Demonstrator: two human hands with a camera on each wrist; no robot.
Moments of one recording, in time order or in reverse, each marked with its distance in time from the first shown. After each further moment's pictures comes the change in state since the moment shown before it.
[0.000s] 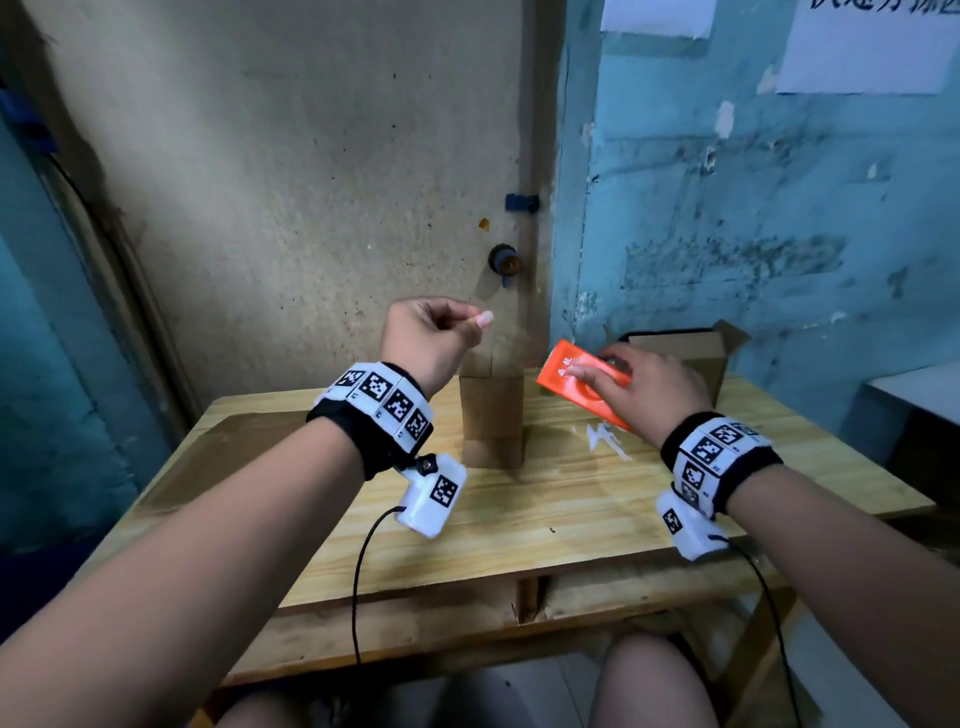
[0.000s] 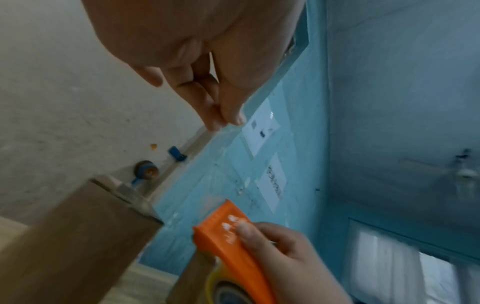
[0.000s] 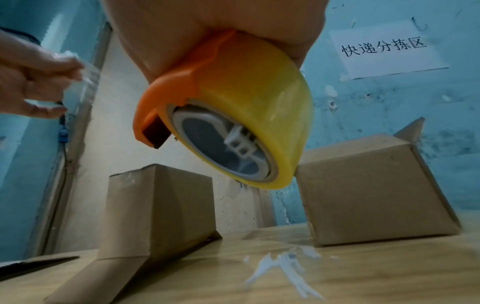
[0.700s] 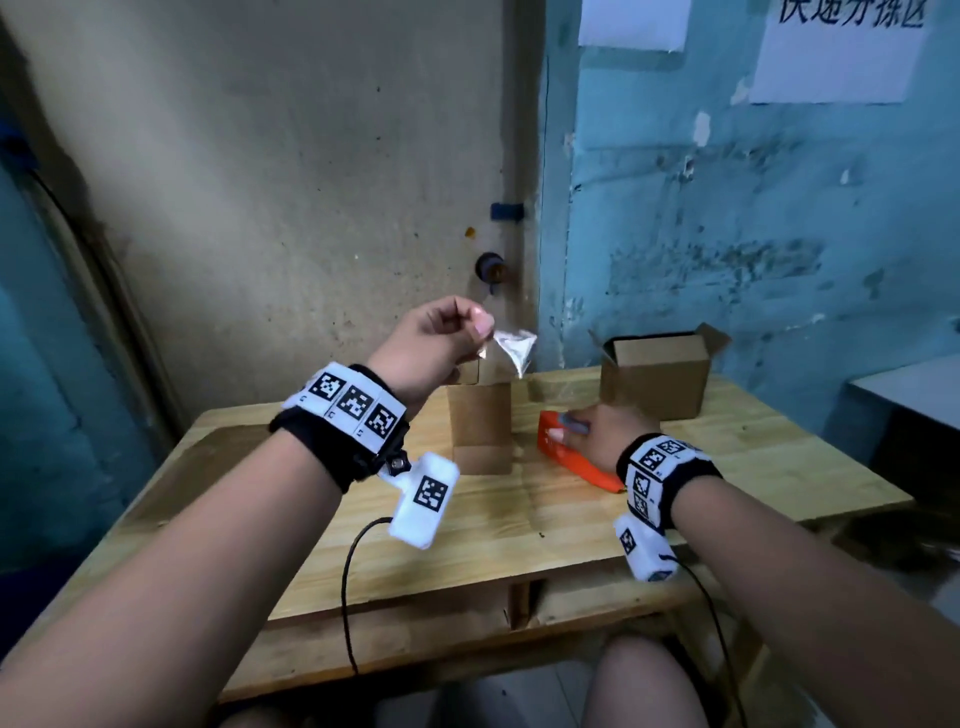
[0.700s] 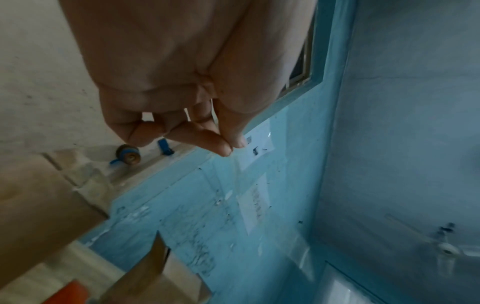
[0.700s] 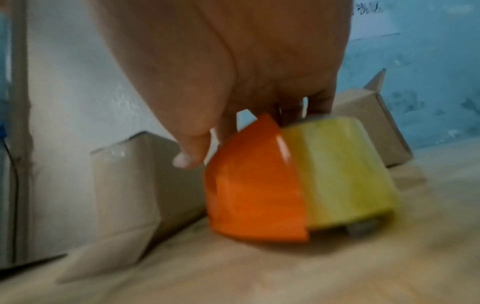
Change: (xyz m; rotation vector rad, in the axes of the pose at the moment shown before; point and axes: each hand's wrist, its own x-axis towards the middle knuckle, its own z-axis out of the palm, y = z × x) left_hand -0.014 0.024 -0.003 -0.097 -0.350 -0.141; right_hand -0.003 0.003 0.053 -0.079 -0.419 0.063
